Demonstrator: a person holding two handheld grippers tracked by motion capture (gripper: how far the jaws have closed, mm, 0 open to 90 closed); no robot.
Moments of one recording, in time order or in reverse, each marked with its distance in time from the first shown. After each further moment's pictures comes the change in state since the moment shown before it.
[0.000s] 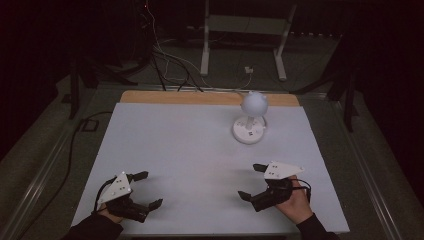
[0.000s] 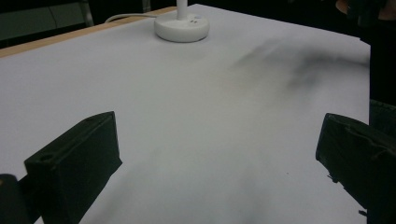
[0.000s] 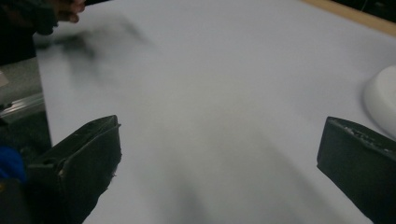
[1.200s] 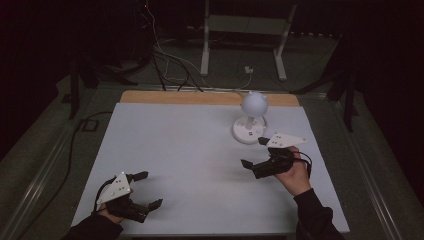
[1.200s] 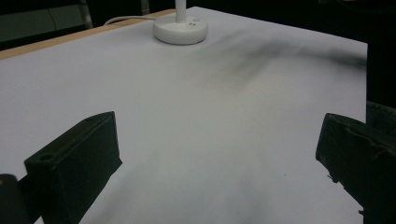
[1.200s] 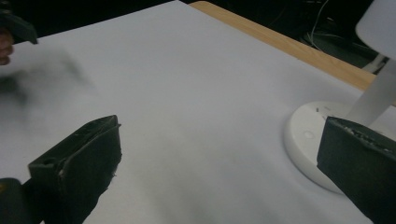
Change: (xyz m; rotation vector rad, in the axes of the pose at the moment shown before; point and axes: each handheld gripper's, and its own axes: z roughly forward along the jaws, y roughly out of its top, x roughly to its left) left arm 0.000 0.001 -0.001 -0.010 -0.006 -0.003; right arm -0.058 0.037 0.009 -0.037 -0.112 0.031
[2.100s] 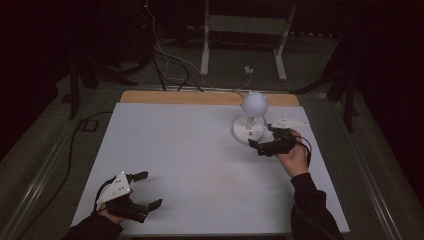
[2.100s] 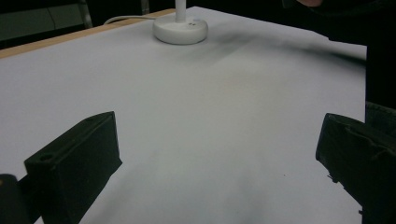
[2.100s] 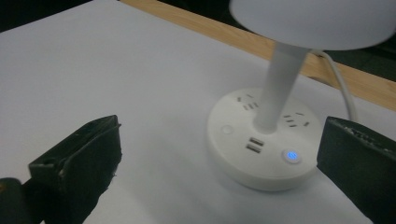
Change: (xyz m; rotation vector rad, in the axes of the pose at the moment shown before) left arm 0.000 0.000 0.000 0.005 -0.002 -0.003; right arm -0.066 -0.008 0.028 0.013 -0.151 0.118
